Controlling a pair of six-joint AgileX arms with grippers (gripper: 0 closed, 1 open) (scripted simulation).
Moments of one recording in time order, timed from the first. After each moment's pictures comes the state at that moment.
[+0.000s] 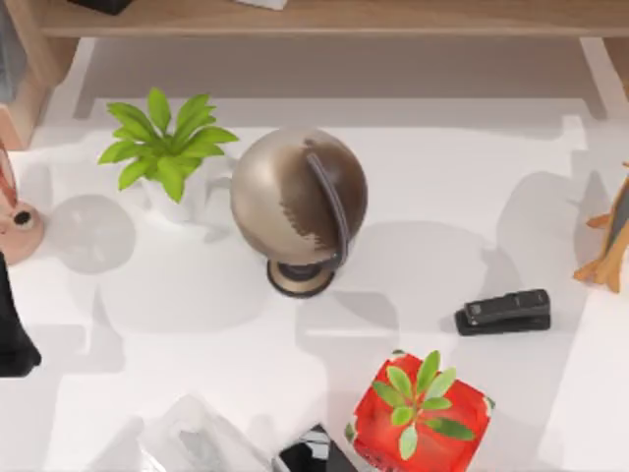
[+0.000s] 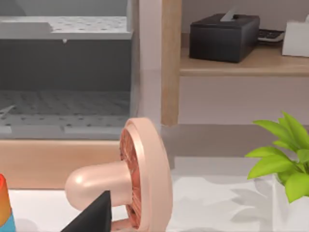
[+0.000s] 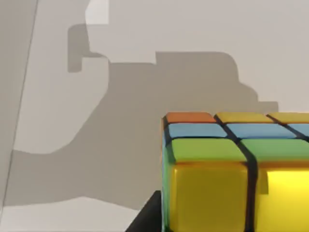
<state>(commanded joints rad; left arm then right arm) 0.00 0.00 0.00 0.00 0.00 0.00 -0.40 2.47 2.33 -1.23 -0.13 -0.59</state>
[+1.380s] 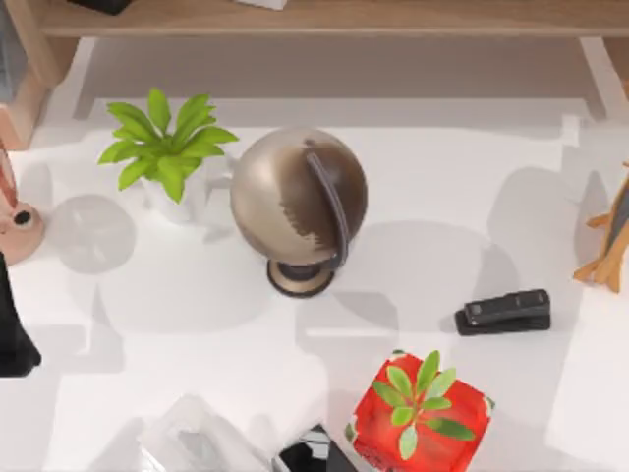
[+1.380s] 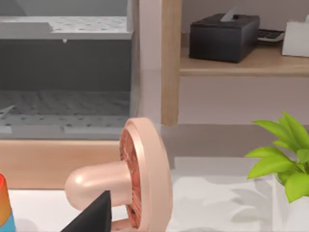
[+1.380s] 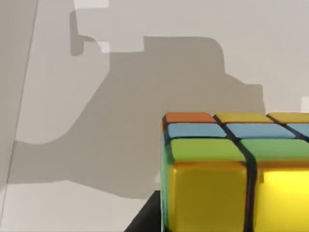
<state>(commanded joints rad) 0.00 0.00 0.00 0.00 0.00 0.00 -0.39 2.52 2.44 -1.32 -0.10 -0.60</state>
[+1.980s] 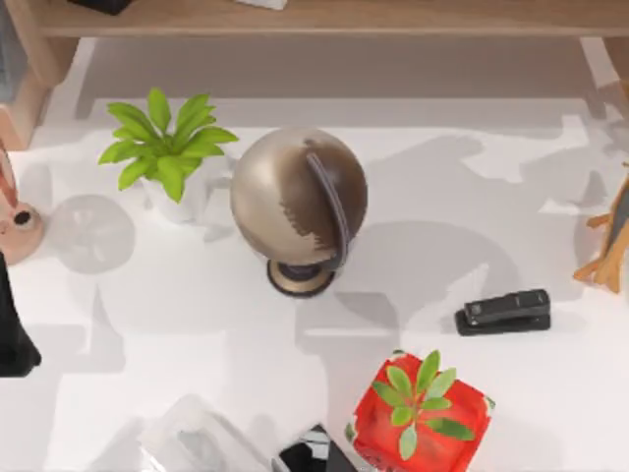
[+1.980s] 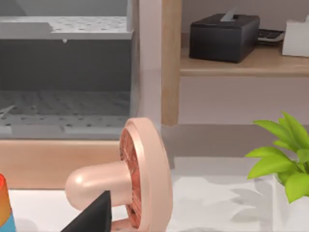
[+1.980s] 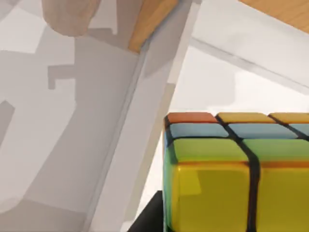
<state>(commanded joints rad) 0.00 0.00 0.00 0.00 0.00 0.00 -0.20 1.97 1.81 -0.87 -0.01 -0.56</state>
